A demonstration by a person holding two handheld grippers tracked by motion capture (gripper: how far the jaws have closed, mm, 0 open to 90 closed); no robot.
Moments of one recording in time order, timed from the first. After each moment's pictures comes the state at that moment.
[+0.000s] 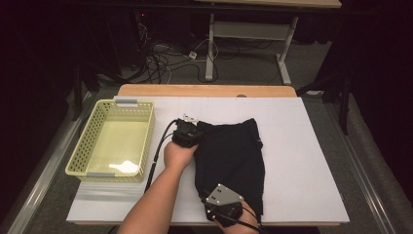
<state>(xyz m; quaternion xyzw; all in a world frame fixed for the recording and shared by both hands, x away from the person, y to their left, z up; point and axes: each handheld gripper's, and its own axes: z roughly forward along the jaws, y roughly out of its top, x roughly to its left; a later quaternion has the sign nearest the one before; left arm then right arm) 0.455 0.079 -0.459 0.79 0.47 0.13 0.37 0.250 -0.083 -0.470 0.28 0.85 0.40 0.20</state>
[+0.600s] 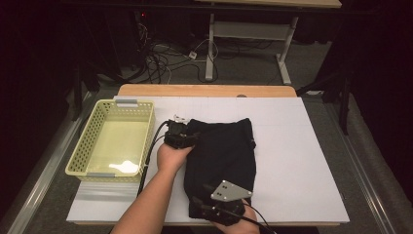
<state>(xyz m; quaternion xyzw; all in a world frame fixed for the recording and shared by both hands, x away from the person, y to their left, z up) 0.437 0.099 -0.456 0.77 0.50 0.13 0.38 0.248 -0.099 -0.453 0.29 0.83 0.46 0.15</state>
